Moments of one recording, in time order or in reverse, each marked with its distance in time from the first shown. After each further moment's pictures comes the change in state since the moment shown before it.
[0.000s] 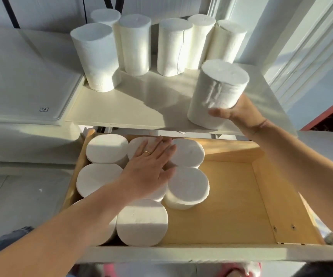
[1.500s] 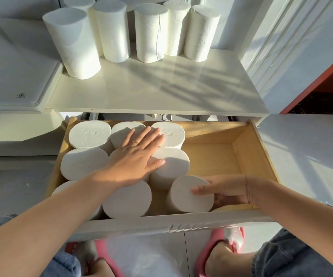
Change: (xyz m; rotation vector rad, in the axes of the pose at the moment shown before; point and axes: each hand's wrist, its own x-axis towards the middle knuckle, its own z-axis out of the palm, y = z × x) left_hand -0.012 0.013 0.005 0.049 -0.040 0.079; right_hand -0.175 0.060 0.031 0.122 -0.550 1.026
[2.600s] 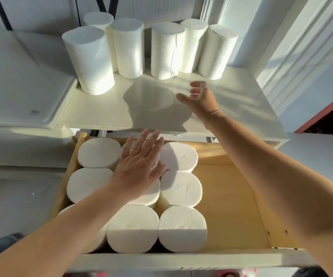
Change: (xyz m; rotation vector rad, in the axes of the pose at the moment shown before) left_hand 0.010 -0.014 -0.010 0.020 0.158 -0.163; right_hand 0.069 -0.222 -0.057 -0.188 0.981 -0.776
